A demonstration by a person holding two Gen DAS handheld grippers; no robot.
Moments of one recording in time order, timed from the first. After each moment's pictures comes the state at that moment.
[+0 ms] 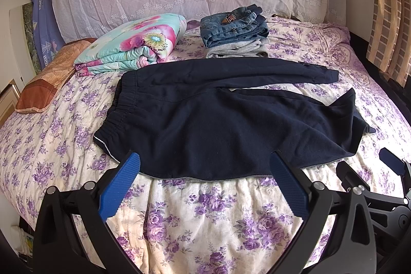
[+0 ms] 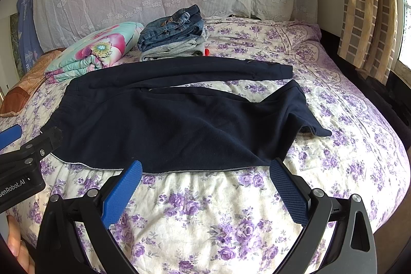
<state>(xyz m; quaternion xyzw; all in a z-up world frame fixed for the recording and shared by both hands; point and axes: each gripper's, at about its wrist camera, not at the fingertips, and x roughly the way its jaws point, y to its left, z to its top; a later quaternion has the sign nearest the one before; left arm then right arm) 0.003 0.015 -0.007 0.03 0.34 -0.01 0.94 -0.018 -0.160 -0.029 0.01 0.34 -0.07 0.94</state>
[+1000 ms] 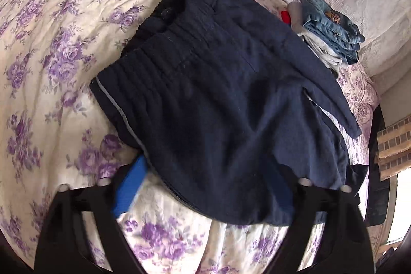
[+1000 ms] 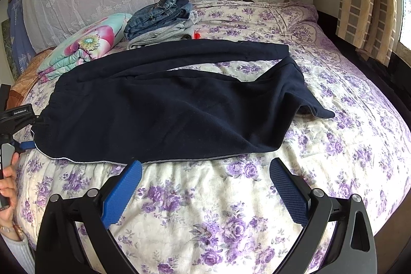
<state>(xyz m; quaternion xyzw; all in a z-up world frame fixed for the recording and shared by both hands) 0.112 0.207 -0.109 -0.26 0.52 0.00 0.82 -0.008 -0.190 -0.055 0.04 0.38 -0.07 0.92</state>
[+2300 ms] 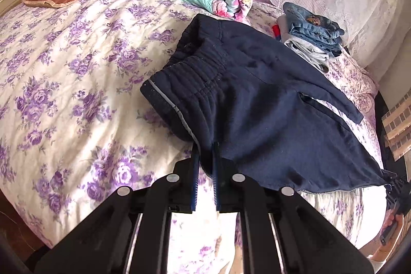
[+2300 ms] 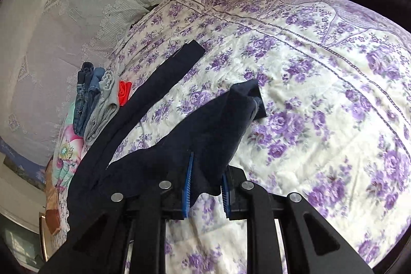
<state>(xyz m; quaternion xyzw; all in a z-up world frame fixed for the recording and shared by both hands) 0.020 0.219 -0.076 -0.19 0.45 0.02 0.87 0.033 -0.430 -0.052 0.34 0.37 -0.10 0.86</state>
